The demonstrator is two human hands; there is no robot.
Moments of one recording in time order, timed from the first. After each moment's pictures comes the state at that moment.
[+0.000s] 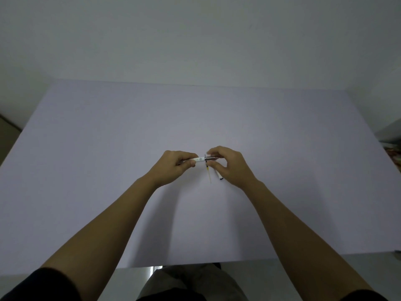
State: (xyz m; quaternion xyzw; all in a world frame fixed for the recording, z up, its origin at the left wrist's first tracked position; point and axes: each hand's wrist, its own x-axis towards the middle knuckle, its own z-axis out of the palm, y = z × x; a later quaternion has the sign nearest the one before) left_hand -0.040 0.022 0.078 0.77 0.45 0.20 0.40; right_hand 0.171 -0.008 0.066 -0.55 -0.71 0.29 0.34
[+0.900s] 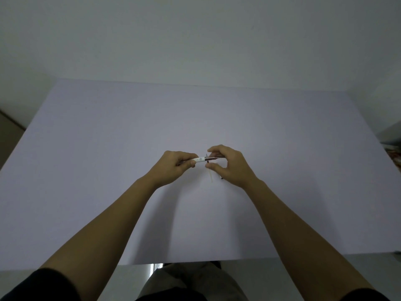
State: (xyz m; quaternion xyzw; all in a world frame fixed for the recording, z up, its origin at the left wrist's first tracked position) left_hand -0.047 0.018 0.075 0.78 0.45 0.21 0.39; right_hand 0.169 -0.010 0.068 -0.54 -0.72 0.28 0.33
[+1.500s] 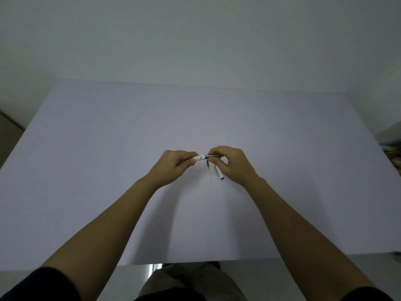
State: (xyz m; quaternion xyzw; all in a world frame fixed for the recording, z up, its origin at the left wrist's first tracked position) left_hand -0.045 0.016 0.081 0.80 0.43 0.24 0.34; right_hand 0.168 -0.006 0.076 -0.53 -0.75 0.26 0.32
